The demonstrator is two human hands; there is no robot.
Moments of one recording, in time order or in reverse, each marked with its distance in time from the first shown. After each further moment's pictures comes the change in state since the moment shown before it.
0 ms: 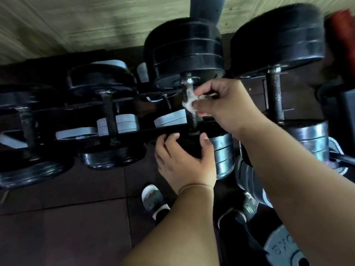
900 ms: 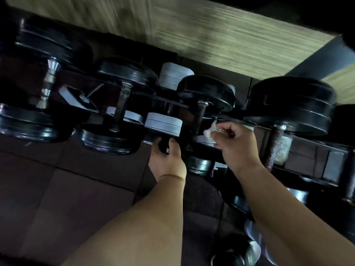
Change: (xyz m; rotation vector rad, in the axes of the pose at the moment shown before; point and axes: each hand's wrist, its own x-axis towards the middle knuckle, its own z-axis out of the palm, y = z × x) left_hand 0.150 -0.119 -0.106 -0.549 0.126 -0.678; right_hand 0.008 -0.008 0.179 -0.208 -0.007 0.106
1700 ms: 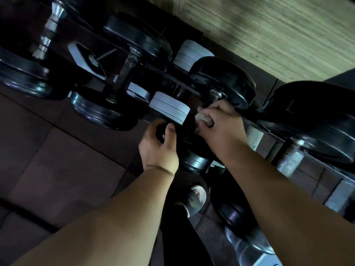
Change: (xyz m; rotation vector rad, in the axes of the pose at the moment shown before) left_hand 0.002 -0.010 0.000 0.068 0.027 0.200; right_hand 0.055 0.016 0.029 -0.501 -0.216 -0.726
